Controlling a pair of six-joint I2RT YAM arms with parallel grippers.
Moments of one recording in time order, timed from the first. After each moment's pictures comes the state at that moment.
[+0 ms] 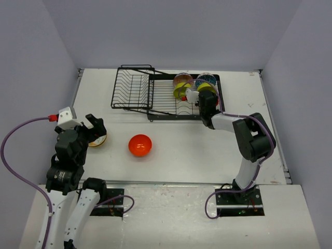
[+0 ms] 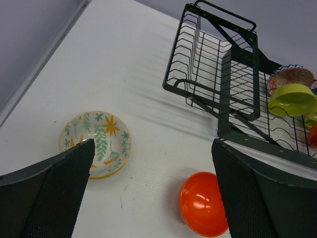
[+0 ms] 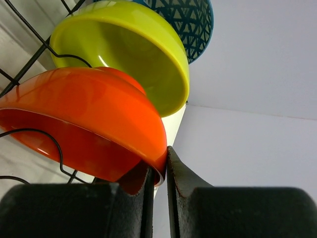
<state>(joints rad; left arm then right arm) -0.16 0.45 0.81 -0.62 -0.30 -0.39 0.40 1.85 0.99 0.44 0.52 -1.13</state>
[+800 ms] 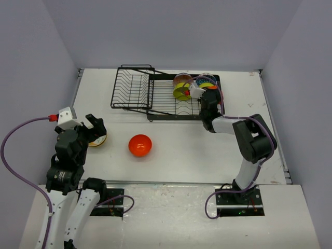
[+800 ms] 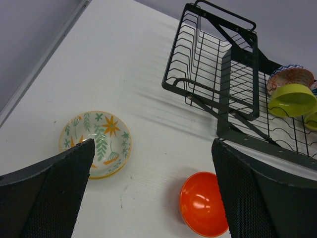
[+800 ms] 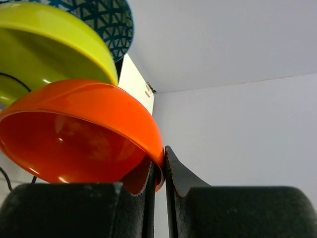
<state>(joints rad) -0.16 0.45 0.81 -0.62 -0.30 -0.39 0.41 1.84 0.92 0.75 0.65 -1.15</state>
